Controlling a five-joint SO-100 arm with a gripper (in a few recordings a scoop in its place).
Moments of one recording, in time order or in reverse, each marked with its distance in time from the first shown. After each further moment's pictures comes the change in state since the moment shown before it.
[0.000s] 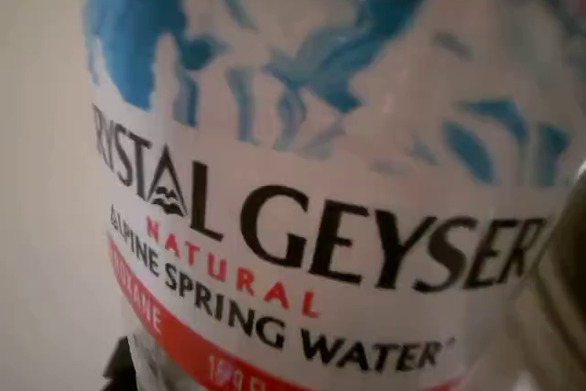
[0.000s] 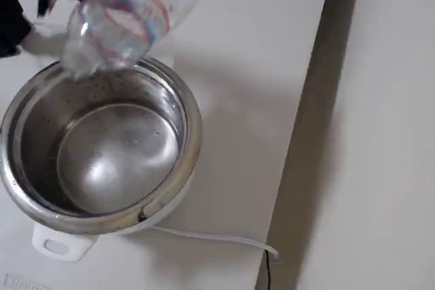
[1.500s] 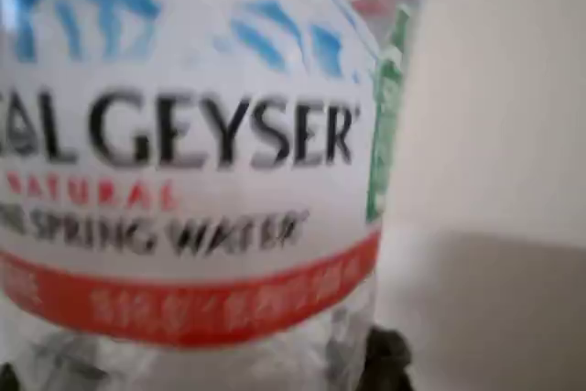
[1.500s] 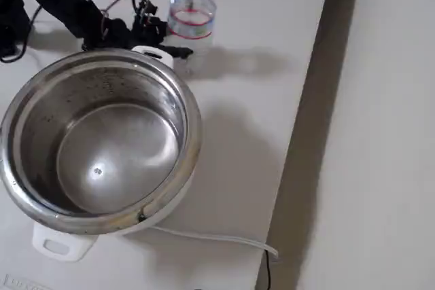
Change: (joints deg) arm -14.0 -46.4 45.3 -106.6 -53.0
